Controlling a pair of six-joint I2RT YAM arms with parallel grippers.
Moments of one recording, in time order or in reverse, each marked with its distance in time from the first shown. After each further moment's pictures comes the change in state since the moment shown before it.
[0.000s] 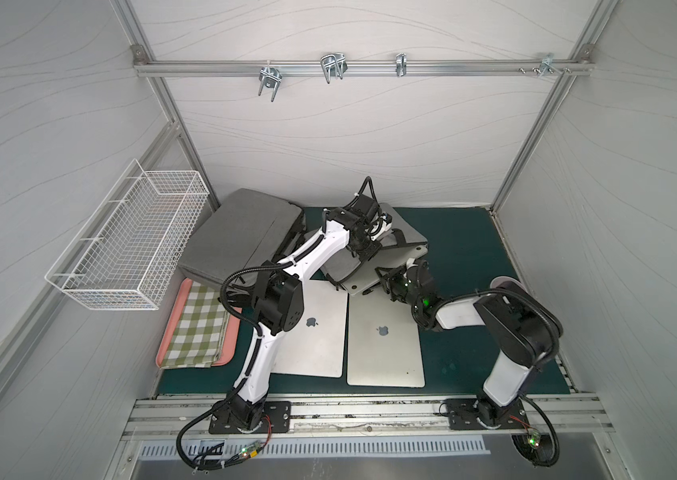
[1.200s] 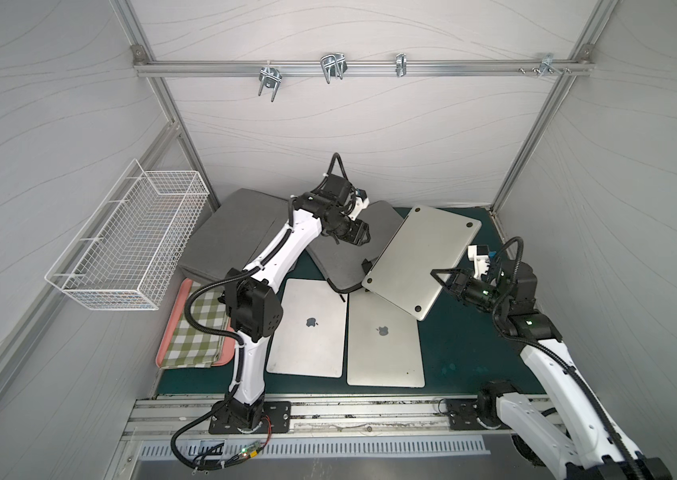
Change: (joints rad) left arm 0.150 -0.222 -0.025 -0.064 0.294 -0.303; right arm -0.476 -0.861 0.087 -0.980 -0.641 -0.605
